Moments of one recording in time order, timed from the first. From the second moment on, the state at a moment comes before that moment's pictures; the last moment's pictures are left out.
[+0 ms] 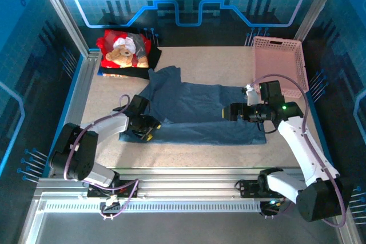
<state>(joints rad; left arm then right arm) -0.31 1.48 0.71 -0.46 0.29 -1.22 0.15 1.08 0.96 -0.87 -0.52 0.19</state>
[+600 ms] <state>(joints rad) -0.31 1.56 0.77 -0.39 0.29 -1.24 0.16 1.08 0.96 -0.87 -0.53 0.19</state>
